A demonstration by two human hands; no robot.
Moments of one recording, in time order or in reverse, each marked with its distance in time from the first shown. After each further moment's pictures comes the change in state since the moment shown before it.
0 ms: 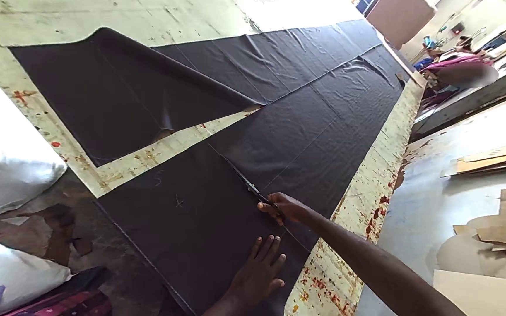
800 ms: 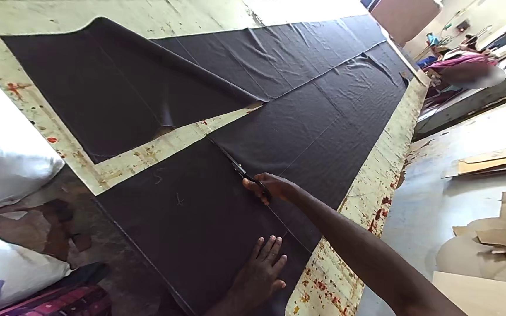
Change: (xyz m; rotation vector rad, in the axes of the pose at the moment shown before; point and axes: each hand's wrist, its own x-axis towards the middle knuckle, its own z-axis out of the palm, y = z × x) left_hand 0.000 -0.004 0.013 0.009 0.182 0.041; right_hand 0.044 -0.065 0.000 -0.090 -0.045 0.000
